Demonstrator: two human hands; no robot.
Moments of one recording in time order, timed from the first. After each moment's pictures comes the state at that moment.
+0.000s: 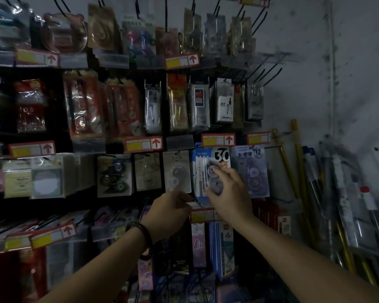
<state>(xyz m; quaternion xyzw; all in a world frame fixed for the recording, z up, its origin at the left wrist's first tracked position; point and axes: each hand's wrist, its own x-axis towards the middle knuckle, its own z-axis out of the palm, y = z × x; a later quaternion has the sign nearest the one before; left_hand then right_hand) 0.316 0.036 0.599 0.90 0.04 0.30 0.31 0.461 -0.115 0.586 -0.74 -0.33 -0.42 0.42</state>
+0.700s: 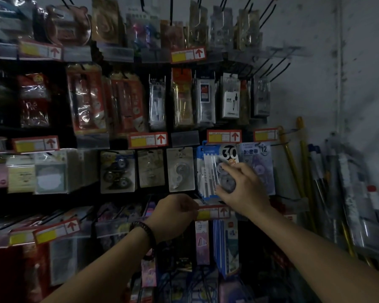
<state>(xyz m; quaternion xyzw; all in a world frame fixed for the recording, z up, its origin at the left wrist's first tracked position) 0.322 0.049 0.588 0.92 0.03 0.27 0.27 0.483 -0.136 0.593 -0.74 -0.36 -0.46 0.33</state>
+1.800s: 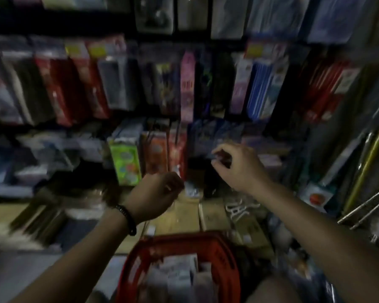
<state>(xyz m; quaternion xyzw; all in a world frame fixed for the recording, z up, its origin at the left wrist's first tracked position) 0.110 0.069 0.303 0.96 0.10 0.15 0.22 0.286 -0.119 0.341 -0.82 -0.45 -0.13 0.31</state>
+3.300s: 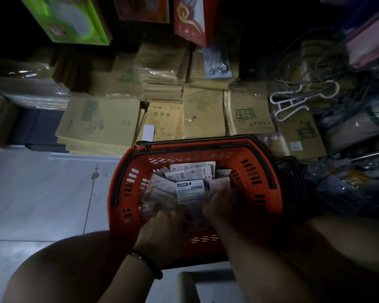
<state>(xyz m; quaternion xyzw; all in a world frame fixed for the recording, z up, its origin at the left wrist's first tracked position) 0.084 0.060 -0.081 0.85 0.26 -0.26 0.38 0.209 -0.060 -0.281 -0.95 0.00 0.29 0.11</state>
